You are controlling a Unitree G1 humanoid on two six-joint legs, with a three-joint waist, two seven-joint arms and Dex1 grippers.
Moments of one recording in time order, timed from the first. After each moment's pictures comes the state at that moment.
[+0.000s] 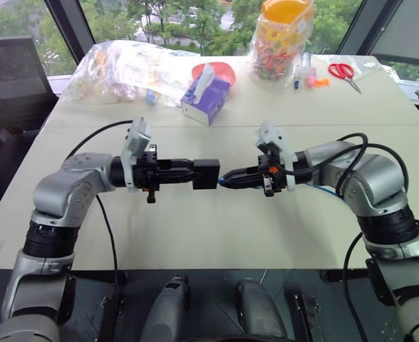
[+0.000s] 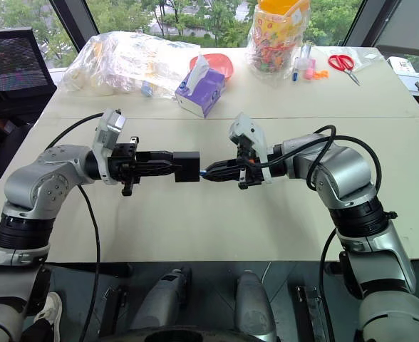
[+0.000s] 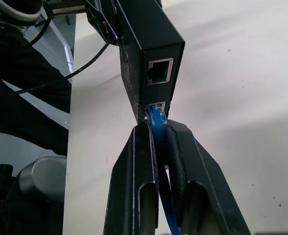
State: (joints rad) left arm -0.56 0.62 -0.01 -0.10 -0.68 0.68 -1.20; right arm -0.72 -0.66 0.19 -0.19 0.57 0.95 1.10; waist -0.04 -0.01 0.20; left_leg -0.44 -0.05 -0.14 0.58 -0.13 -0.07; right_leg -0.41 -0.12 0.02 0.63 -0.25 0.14
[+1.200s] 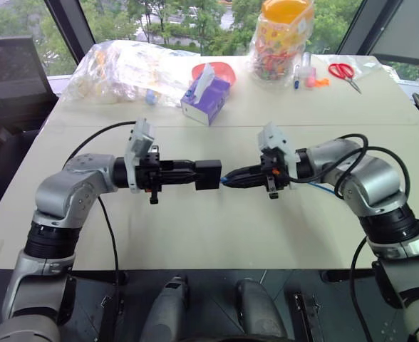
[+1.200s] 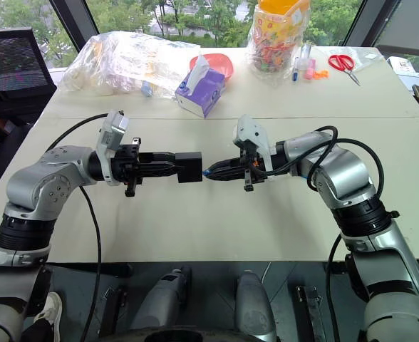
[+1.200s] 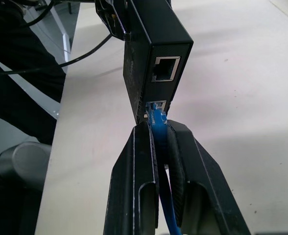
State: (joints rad) left arm -0.56 0.62 -0.02 -0.12 -0.69 0.69 -1.18; right arm -0.71 -0.70 0.23 -0.11 0.55 0.76 1.16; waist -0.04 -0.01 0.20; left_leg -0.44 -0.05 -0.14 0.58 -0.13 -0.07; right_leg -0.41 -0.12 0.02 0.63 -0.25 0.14
